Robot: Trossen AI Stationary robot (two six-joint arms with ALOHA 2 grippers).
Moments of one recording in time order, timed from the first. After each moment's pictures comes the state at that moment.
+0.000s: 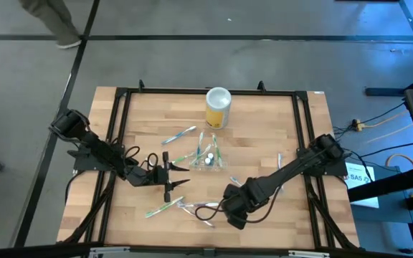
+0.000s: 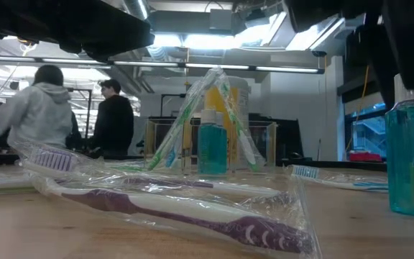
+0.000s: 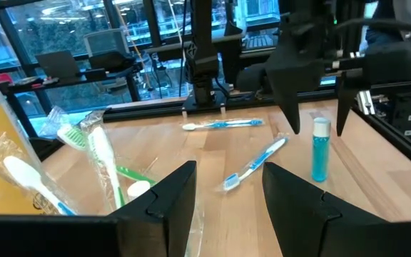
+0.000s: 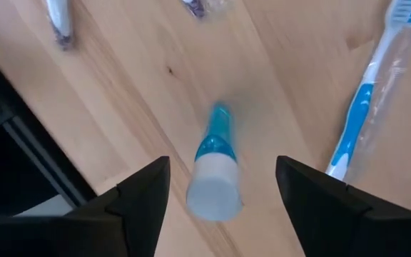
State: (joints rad) left arm -0.56 1.48 0.40 0.99 -0.70 0.06; right arm 0.55 1.96 1.54 -1.03 -0.07 1.04
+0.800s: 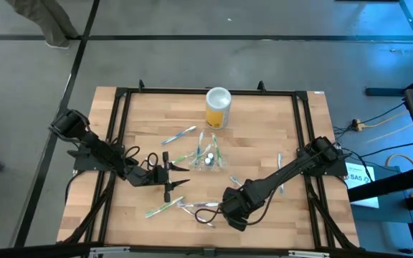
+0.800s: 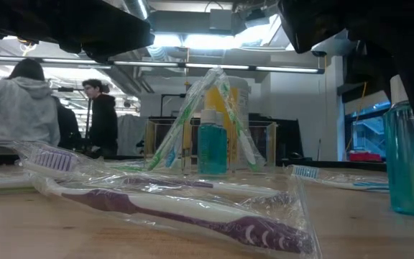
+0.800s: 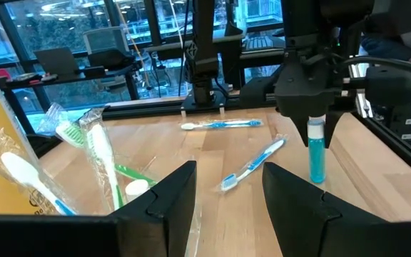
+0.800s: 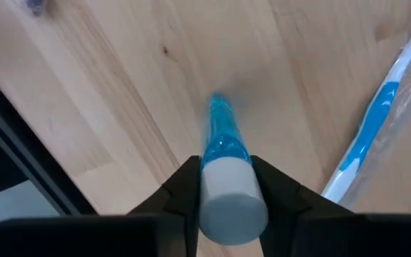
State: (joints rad) left arm -0.56 1.48 0.40 0.99 -0.70 0.04; right arm 0.55 2.01 1.54 -1.03 -0.12 0.97
